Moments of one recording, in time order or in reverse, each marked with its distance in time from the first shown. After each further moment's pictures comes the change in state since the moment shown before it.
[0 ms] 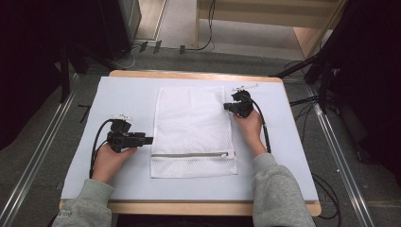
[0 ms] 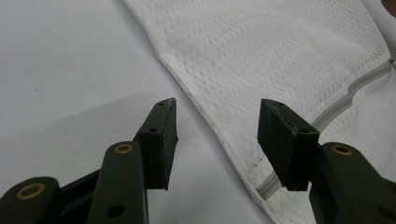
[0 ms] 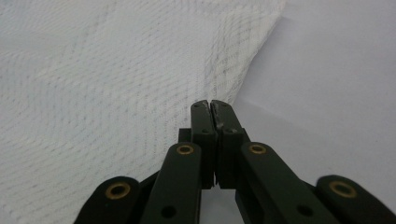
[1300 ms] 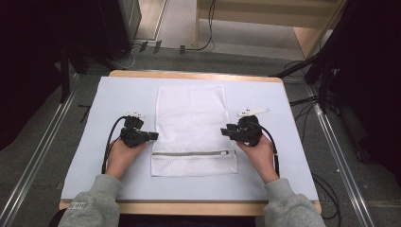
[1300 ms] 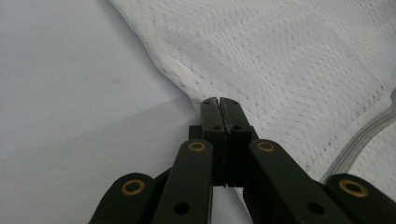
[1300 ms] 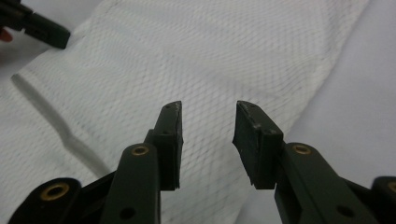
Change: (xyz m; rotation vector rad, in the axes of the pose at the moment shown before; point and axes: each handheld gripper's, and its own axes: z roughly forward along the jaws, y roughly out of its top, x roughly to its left) left arm 0.000 0.016 0.037 0.047 0.035 0.009; right arm 0.065 -0.068 -0.094 -0.042 0.162 -0.120
